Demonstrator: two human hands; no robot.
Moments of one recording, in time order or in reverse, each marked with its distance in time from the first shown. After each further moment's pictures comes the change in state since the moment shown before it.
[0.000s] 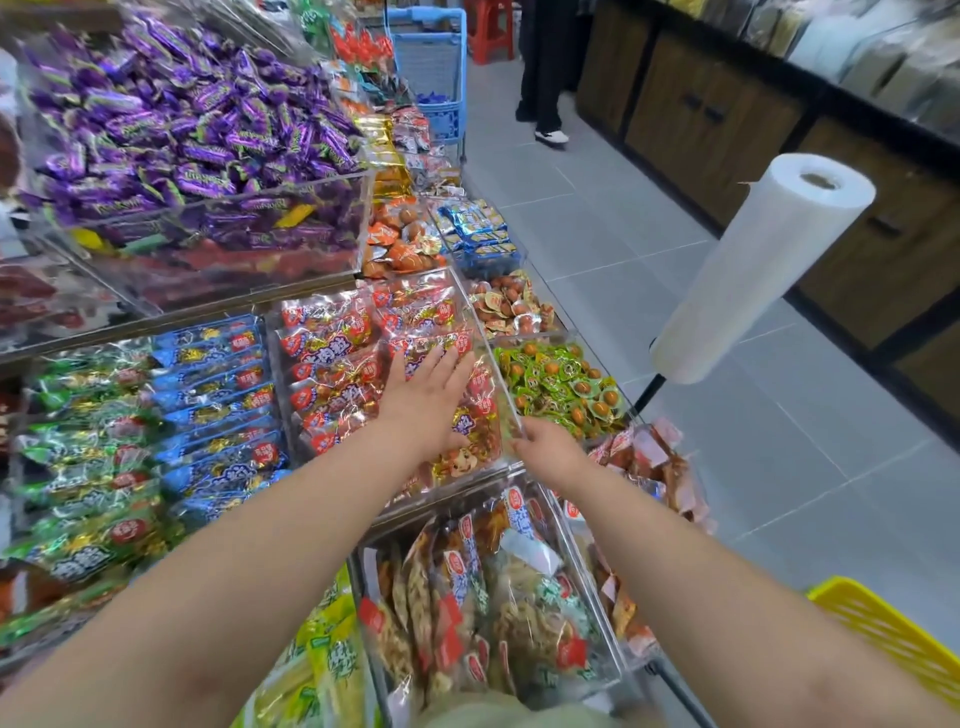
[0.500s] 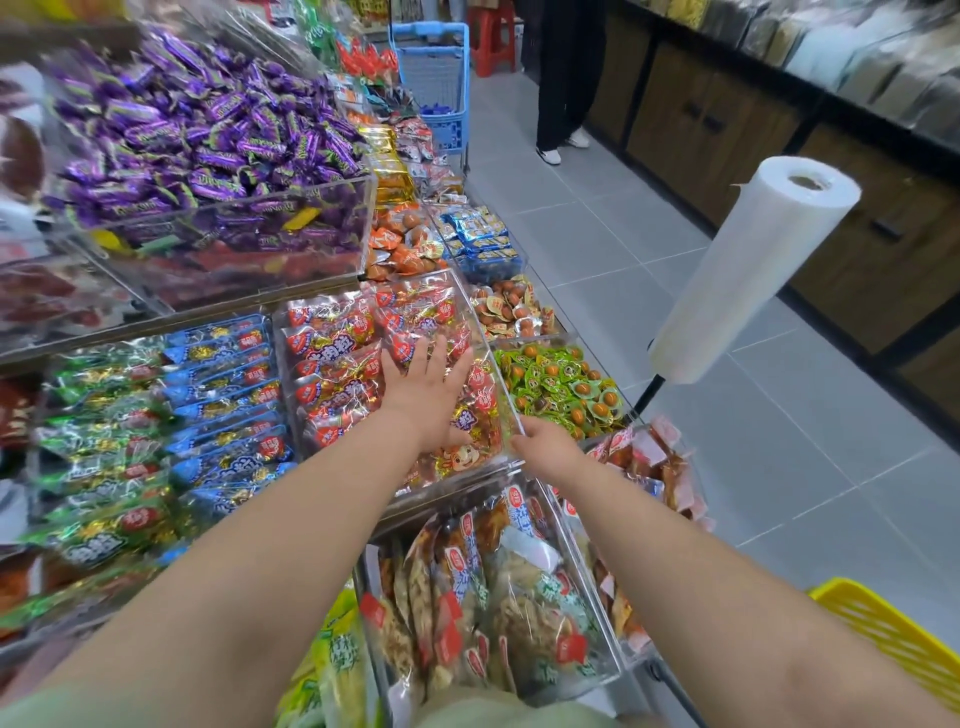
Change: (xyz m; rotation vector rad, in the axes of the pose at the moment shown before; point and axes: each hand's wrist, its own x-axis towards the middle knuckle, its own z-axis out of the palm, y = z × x) left_hand 0.002 0.000 -0.002 0.000 -0.021 -0.062; right_hand -0.010 -0.005 0.000 0.120 0.018 0.008
